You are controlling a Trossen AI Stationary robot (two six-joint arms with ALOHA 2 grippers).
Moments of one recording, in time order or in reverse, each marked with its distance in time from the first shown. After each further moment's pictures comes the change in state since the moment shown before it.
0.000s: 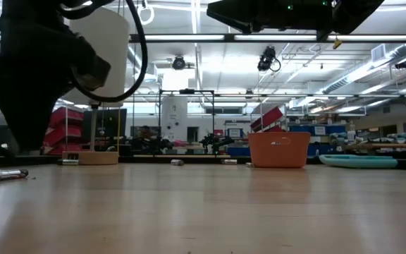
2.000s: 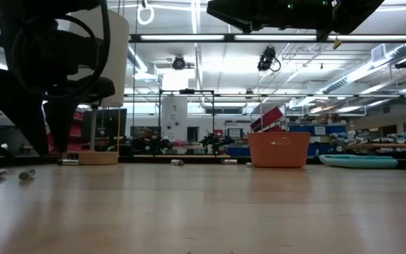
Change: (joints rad) left arm 0.006 -0.092 -0.134 0.154 -0.143 1.318; right arm 0.003 0.000 0.000 0.017 0.001 0.003
